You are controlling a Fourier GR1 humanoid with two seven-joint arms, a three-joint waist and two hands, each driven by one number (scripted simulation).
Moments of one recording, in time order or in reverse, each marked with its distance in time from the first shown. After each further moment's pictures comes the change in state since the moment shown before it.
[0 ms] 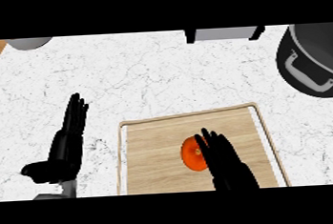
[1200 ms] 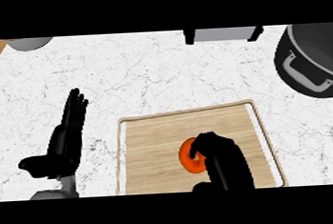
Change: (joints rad) left arm -0.021 -0.055 0.064 -0.032 -0.072 -0.057 0.067; right arm -0.134 0.043 -0.052 0.156 0.106 -0.194 -0.095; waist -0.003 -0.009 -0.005
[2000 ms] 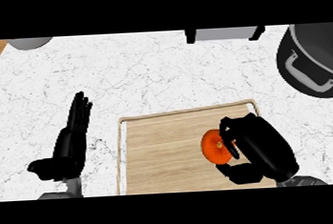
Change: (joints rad) left arm 0.017 -0.033 -0.003 0.024 -0.028 -0.005 -0.030; right arm -0.152 -0.268 -0.190 -0.044 -0.255 0.297 -0.342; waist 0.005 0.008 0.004
